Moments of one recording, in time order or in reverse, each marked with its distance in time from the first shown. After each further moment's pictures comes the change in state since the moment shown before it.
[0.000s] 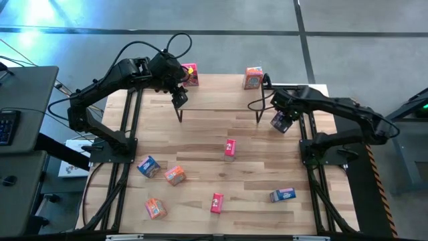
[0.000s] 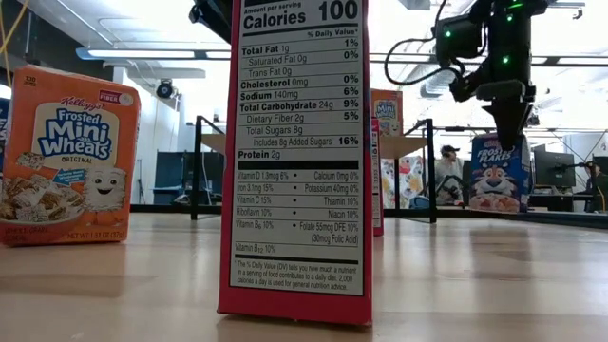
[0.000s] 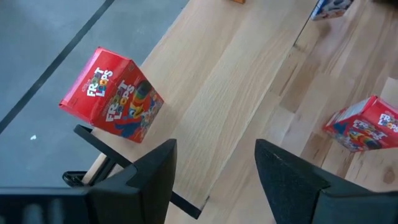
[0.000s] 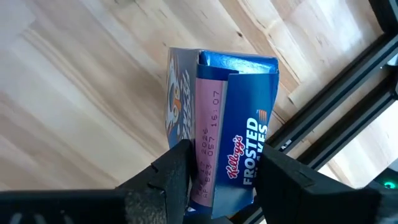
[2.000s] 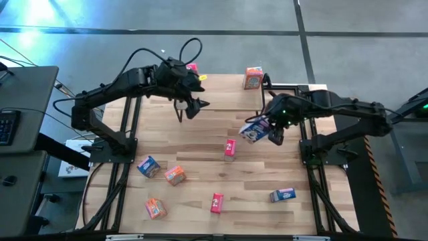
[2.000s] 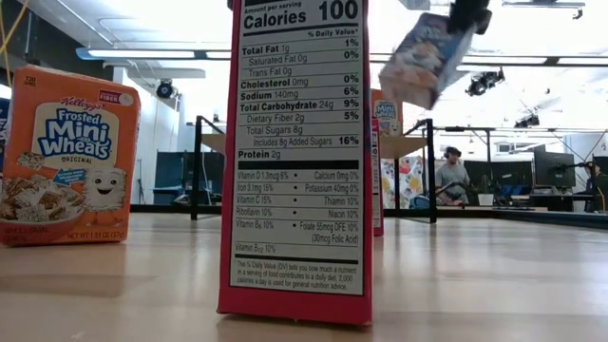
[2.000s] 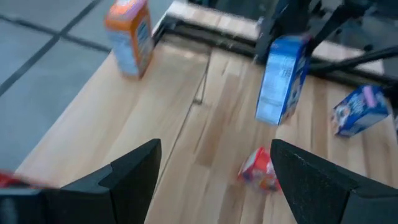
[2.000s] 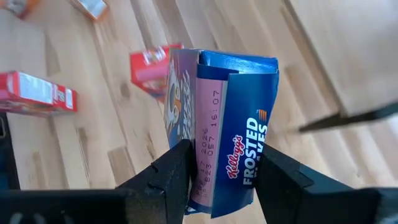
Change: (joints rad) left arm -0.158 0.040 0.000 0.289 0.174 -0.036; right arm 0.450 0.004 0.420 0.066 -0.168 0.089
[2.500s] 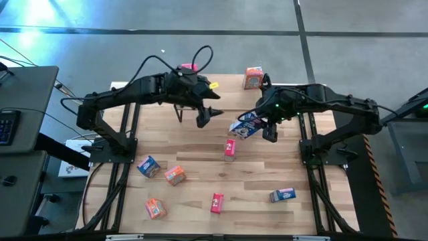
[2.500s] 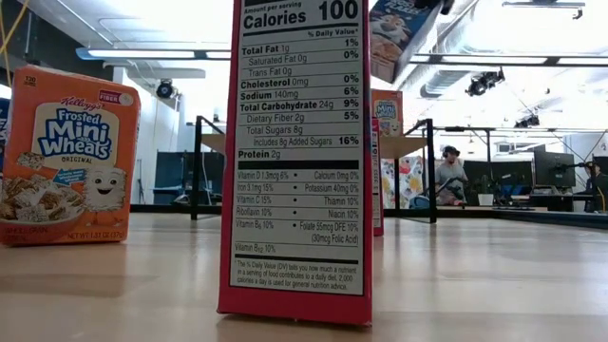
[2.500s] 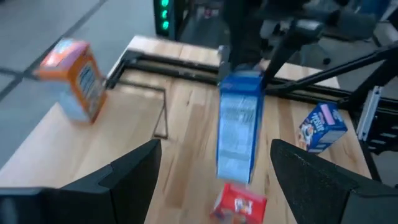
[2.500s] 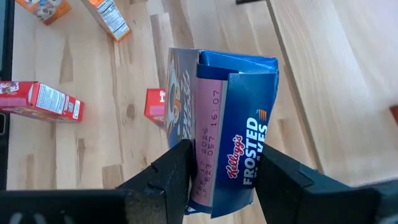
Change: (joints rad) left arm -0.096 0.075 0.002 0.185 0.037 0.024; right arm 0.000 0.141 0.209 -0.005 -0.001 -0.195
